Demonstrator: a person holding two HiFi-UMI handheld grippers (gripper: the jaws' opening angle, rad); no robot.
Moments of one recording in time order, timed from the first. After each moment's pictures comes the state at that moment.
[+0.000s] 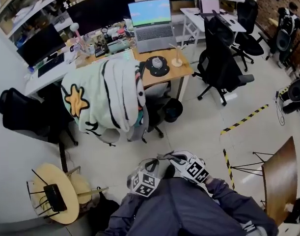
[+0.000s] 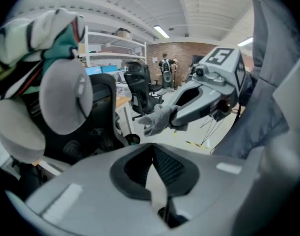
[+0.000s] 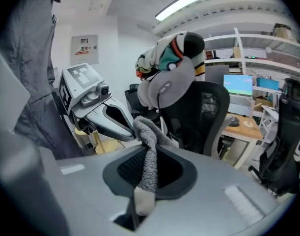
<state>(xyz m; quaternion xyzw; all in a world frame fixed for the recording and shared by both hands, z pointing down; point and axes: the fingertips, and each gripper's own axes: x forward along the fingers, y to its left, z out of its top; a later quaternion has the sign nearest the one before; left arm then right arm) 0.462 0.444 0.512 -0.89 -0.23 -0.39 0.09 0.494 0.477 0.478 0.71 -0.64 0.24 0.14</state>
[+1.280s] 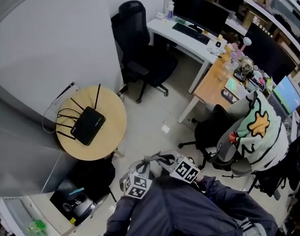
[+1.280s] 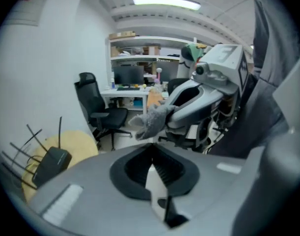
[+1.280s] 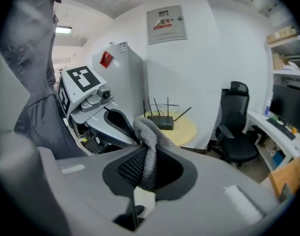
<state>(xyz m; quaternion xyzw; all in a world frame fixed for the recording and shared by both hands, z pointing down) 0.165 0.105 0.505 -0.90 0.26 -0.34 -0.12 0.192 0.092 0.461 0.29 -0.91 0.10 0.26</state>
